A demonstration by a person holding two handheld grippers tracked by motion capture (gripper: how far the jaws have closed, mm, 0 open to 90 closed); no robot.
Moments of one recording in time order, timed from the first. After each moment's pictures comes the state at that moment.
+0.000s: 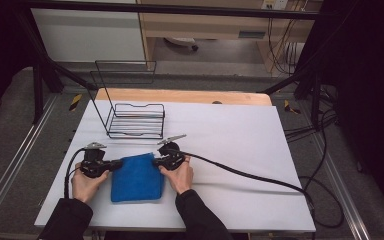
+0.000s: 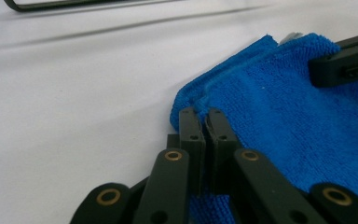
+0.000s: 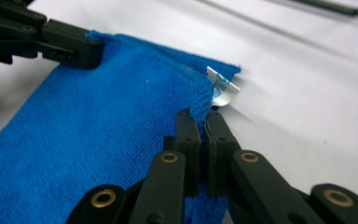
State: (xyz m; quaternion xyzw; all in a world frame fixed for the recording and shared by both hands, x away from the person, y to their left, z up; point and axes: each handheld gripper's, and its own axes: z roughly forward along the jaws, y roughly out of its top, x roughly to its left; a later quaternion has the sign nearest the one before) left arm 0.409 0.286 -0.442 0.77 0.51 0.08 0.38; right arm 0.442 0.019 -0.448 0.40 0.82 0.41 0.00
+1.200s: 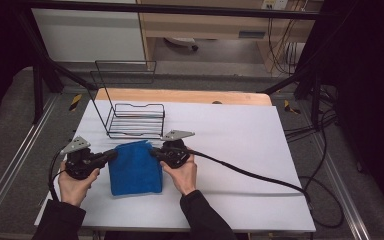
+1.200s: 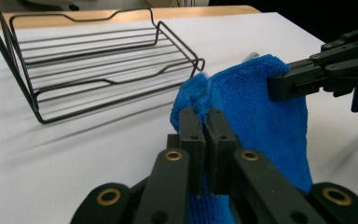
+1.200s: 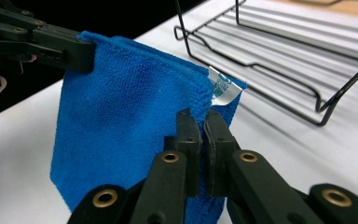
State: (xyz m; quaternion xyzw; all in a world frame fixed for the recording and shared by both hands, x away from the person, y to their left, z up) left arm 0.370 0.289 -0.380 0.74 0.44 0.16 0.49; right arm 0.420 0.004 -0.396 0.32 0.79 0.51 0.07
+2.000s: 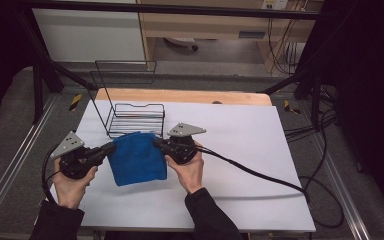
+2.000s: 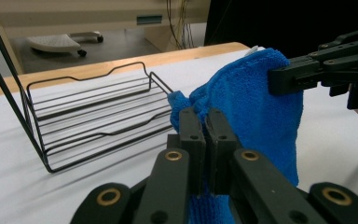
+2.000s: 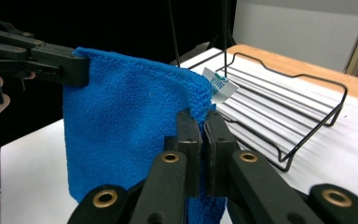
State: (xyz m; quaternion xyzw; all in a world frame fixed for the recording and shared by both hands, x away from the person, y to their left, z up) left arm 0.352 0.280 -0.344 0.72 0.40 0.21 0.53; right arm 0.407 -0.014 -0.355 0.30 0.76 0.56 0.12
